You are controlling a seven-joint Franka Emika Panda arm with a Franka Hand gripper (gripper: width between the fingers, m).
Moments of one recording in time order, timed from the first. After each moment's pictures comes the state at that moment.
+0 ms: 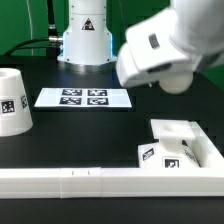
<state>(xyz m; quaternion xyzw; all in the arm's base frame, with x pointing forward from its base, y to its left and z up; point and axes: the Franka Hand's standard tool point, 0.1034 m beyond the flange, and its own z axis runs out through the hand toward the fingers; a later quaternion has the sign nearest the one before) 0.500 0.114 0.099 -0.91 -0.08 0.40 0.09</state>
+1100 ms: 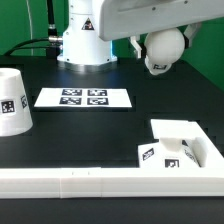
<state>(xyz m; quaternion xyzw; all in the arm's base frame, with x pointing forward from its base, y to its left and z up) 0.546 0.083 0.145 -0.99 -0.07 0.11 0.08</state>
